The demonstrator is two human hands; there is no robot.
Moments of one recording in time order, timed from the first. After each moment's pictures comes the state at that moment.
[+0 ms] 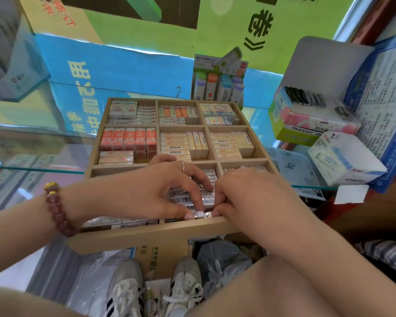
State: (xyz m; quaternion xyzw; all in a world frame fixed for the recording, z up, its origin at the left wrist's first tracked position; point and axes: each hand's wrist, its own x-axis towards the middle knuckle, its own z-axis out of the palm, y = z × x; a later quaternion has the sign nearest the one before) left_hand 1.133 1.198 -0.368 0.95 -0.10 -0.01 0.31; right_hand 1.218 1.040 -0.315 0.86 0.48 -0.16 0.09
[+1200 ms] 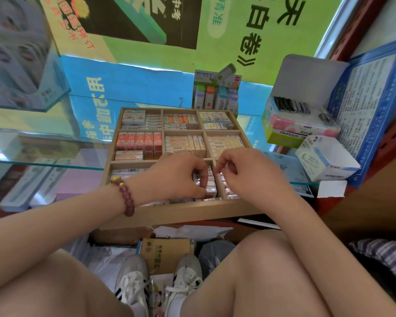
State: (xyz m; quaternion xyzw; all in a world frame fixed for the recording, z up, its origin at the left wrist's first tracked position) left_hand 1.151 1.162 -0.362 0.97 0.09 0.04 0.23; right_hand 1.232 1.020 -0.327 0.88 0.45 -0.04 -0.17
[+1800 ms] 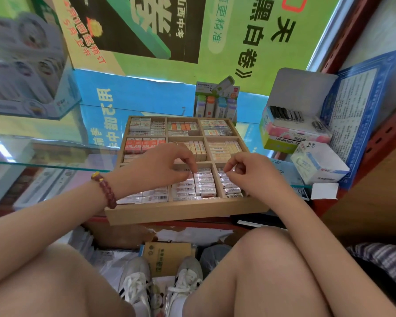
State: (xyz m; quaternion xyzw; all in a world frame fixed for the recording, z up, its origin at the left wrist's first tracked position) left_hand 1.121 1.181 -0.341 0.94 0.07 0.11 0.30; right_hand 1.247 1.007 -0.334 0.87 0.41 -0.08 -0.27
